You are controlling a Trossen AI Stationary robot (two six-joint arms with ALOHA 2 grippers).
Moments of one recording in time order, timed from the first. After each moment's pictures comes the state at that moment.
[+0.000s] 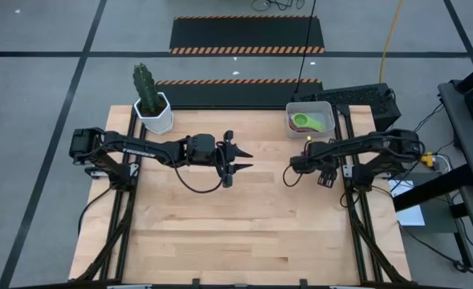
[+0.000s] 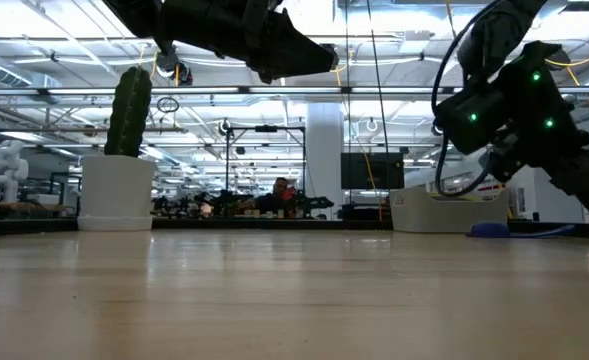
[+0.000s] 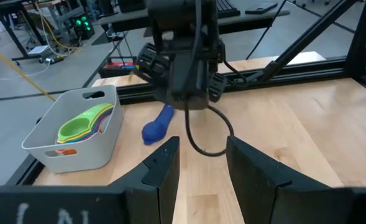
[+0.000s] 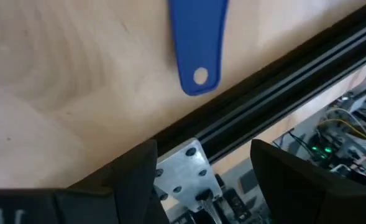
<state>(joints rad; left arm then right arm) 0.06 1.57 0.96 0.36 0.06 0.17 -0.16 1.49 0.70 -1.37 0.36 0.35</state>
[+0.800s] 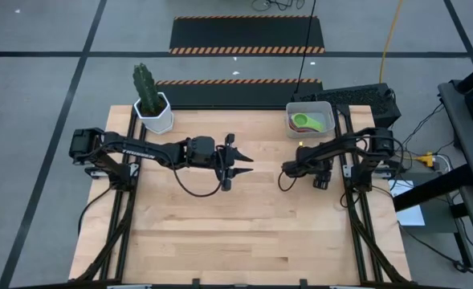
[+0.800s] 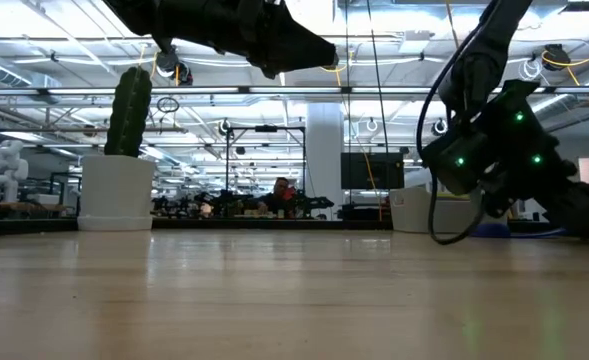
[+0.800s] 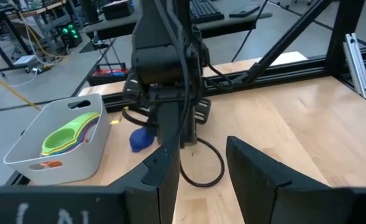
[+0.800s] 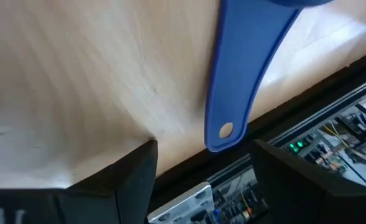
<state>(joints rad) 0.04 1.57 0.96 0.37 0.09 0.20 -0.16 1.74 0.70 -1.22 0.39 0.30</state>
